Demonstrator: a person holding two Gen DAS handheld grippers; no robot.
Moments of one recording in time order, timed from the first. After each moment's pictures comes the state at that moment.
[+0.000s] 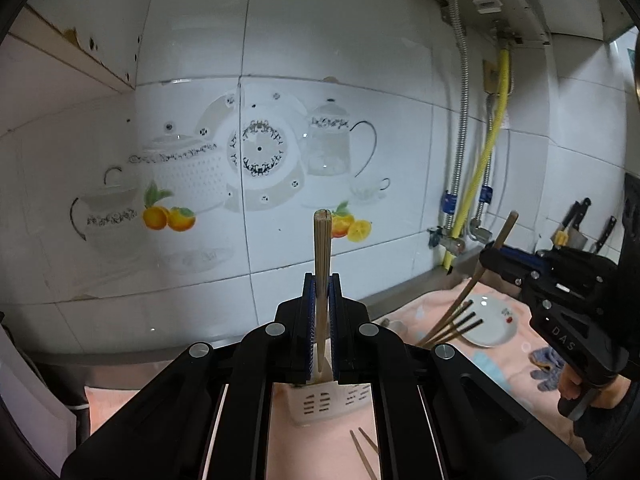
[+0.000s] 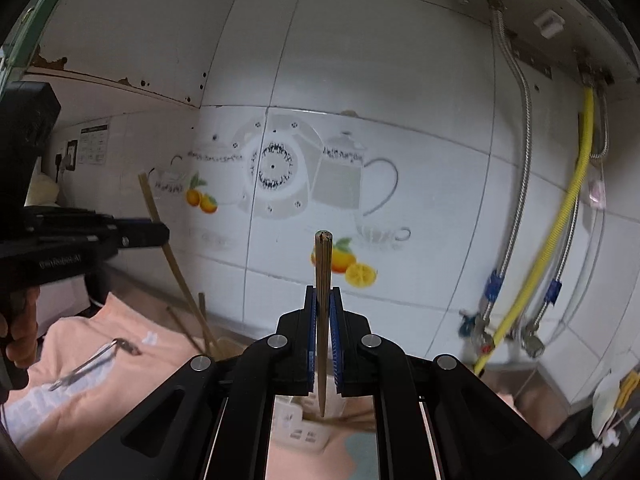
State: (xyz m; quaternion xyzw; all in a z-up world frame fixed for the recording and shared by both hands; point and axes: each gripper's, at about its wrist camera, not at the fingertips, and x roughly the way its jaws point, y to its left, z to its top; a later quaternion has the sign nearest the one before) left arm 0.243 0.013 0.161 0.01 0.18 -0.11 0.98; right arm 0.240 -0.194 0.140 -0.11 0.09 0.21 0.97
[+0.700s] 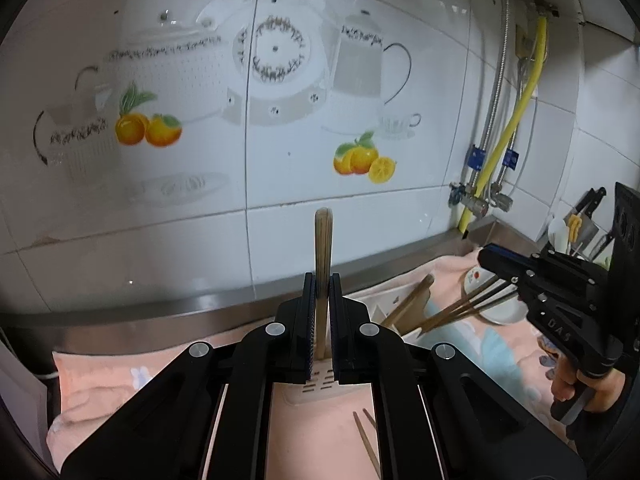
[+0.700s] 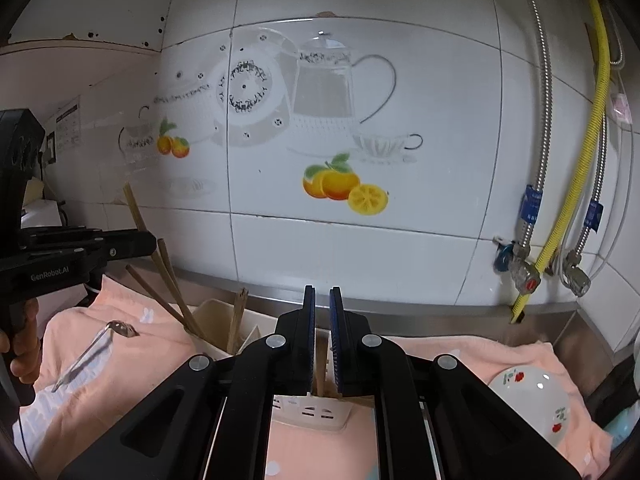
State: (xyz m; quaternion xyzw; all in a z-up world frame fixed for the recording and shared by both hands) left arm 0.293 0.023 0.102 -0.02 0.26 -0.11 0.96; right arm 0.299 -0.197 0.082 -0.06 0.19 0.21 0.96
